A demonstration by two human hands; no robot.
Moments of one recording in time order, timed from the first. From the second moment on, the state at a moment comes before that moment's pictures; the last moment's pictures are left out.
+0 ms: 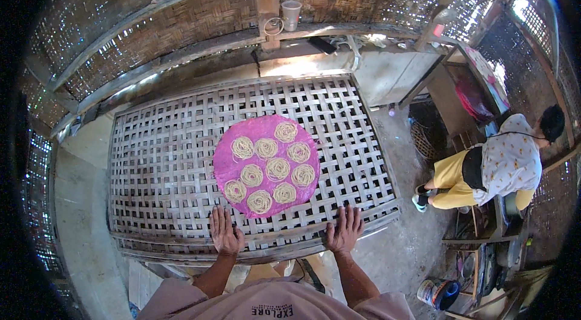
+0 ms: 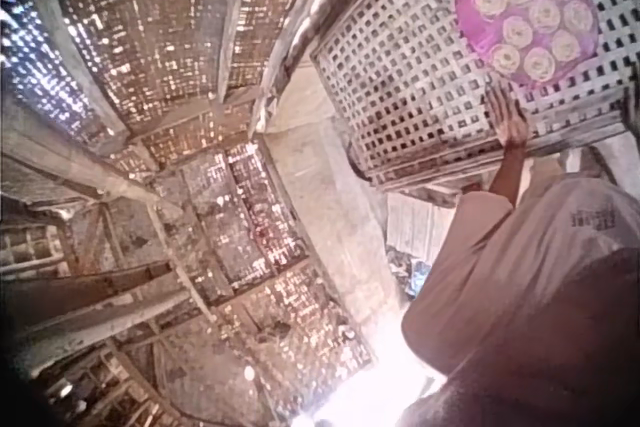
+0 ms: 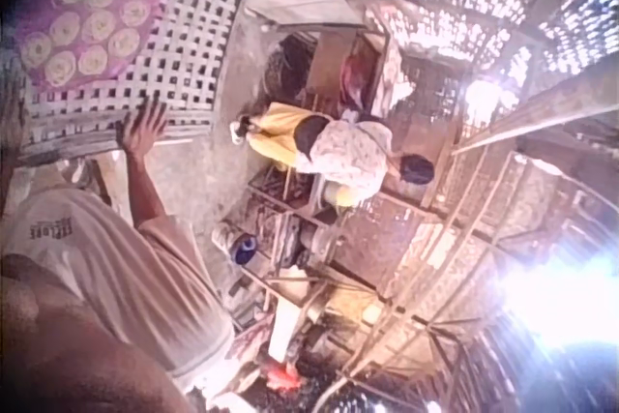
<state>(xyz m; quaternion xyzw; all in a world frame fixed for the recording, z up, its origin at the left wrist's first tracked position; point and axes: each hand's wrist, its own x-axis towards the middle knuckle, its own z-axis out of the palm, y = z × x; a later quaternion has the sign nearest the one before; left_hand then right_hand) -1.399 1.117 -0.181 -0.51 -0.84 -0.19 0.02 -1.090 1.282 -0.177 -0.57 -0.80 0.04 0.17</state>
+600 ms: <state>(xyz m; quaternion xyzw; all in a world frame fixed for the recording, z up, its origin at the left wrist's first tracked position) -1.392 1.117 -0.174 -0.51 -0.84 -0.20 0.03 -1.084 1.280 -0.164 -0.58 -0.80 0.05 0.16</state>
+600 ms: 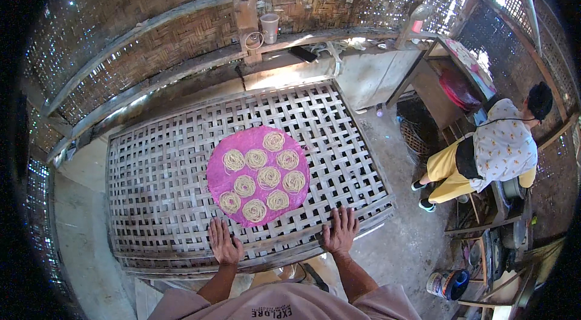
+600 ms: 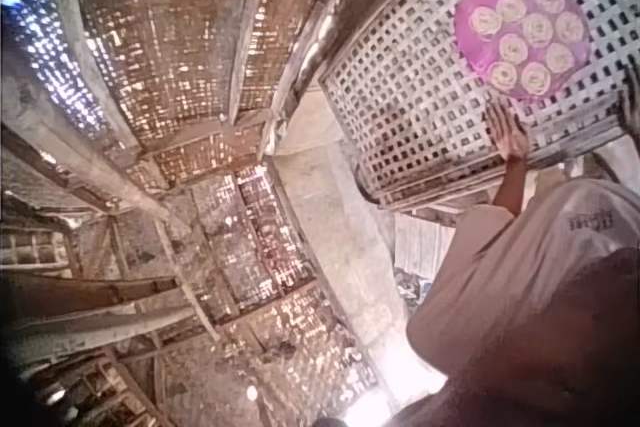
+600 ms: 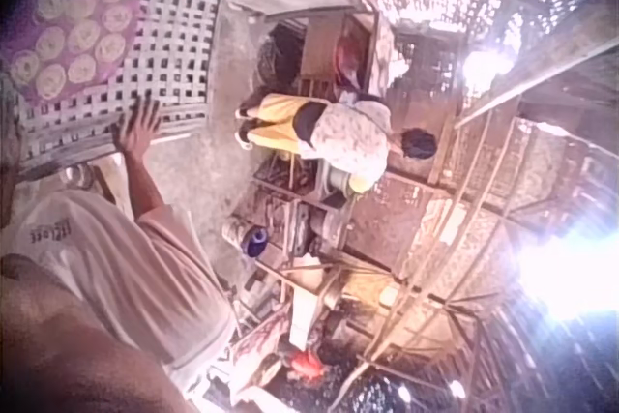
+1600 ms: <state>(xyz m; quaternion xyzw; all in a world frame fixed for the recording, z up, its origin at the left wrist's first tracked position) -1.386 1.122 -0.172 -0.51 -0.84 -0.17 0.02 -1.077 1.286 -0.158 -0.57 -0.80 0.06 0.17</state>
